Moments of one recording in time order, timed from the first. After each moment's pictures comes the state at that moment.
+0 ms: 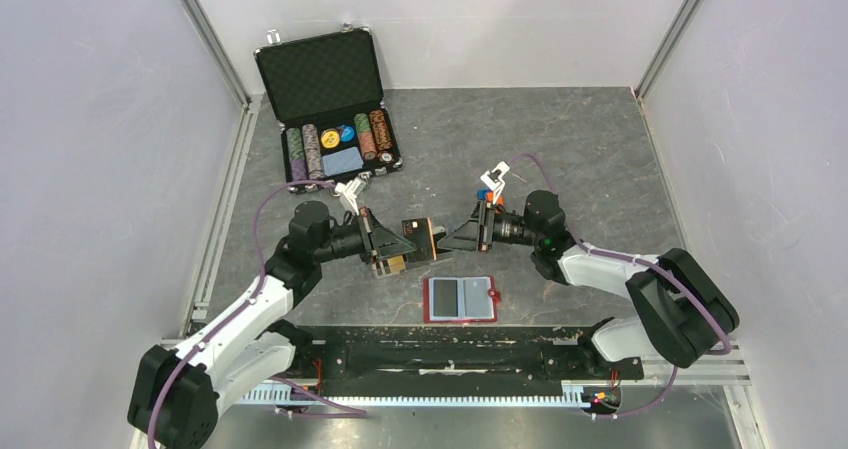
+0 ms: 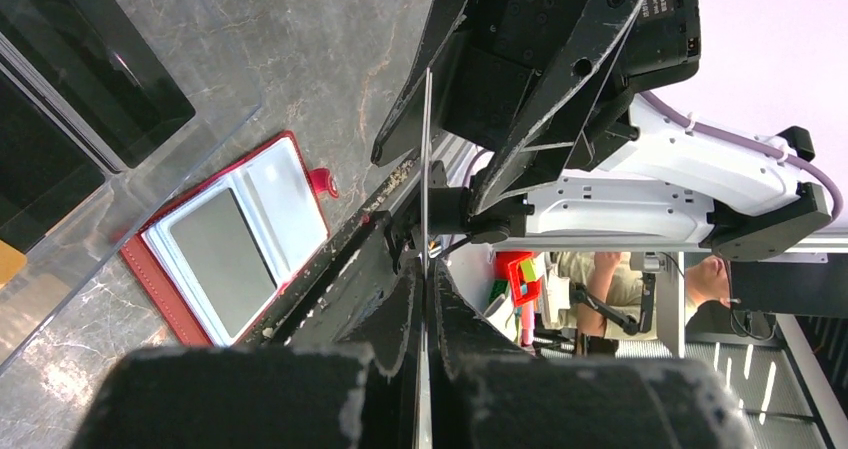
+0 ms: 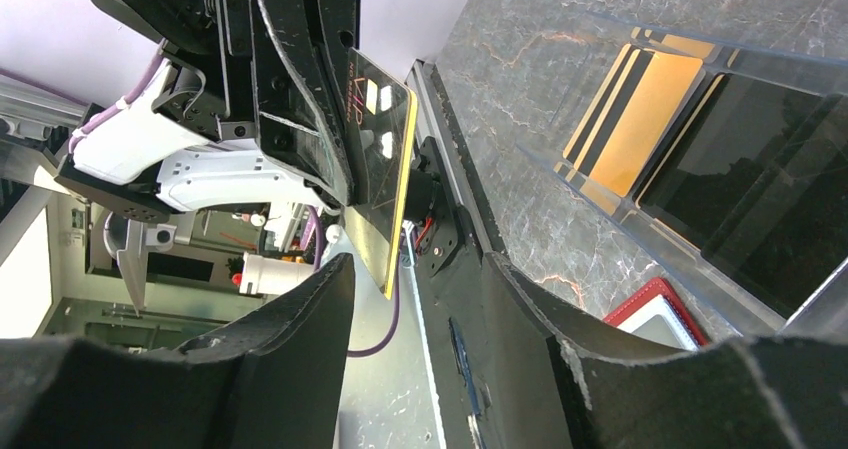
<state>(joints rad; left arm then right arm) -0.44 0.89 0.44 0.17 0.72 -1.01 0.56 1.39 0.48 0.80 -0.83 0.97</state>
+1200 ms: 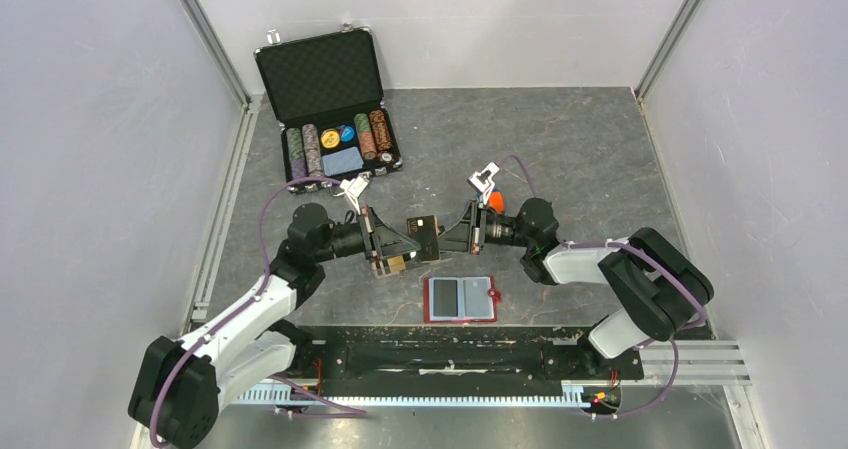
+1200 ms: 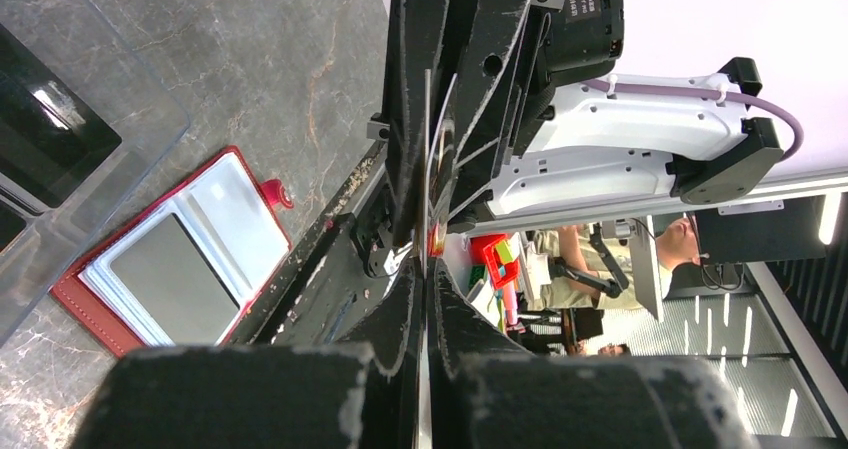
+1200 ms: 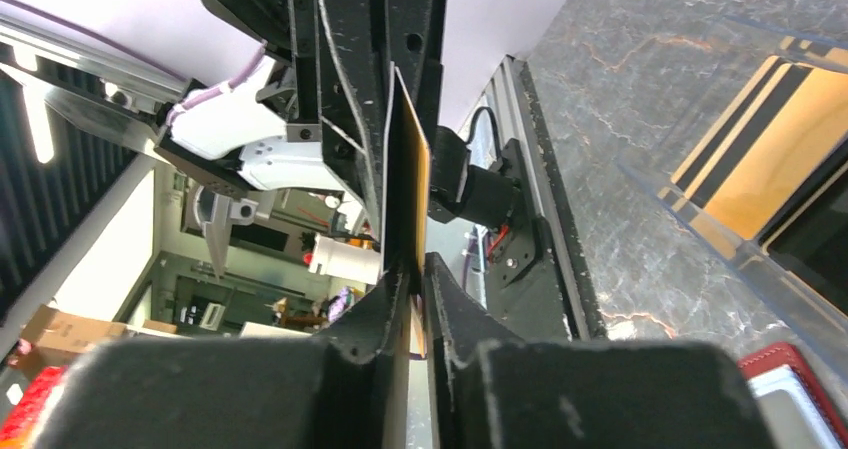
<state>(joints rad) -0.46 0.93 0.40 0.39 0.80 -1.08 0.63 1.54 0.48 1.18 -0.86 1.19</state>
